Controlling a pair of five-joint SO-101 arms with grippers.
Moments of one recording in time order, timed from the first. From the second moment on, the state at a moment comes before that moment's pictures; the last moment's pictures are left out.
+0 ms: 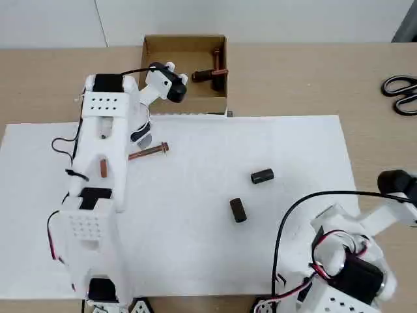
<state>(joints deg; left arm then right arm) -0.9 35.3 -34.8 98.2 -38.9 23.5 -76.9 50.8 89.8 -26.9</state>
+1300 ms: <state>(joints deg) 4.3 48.6 -39.7 98.1 -40.4 23.5 -77.1 51.0 89.8 -26.9</state>
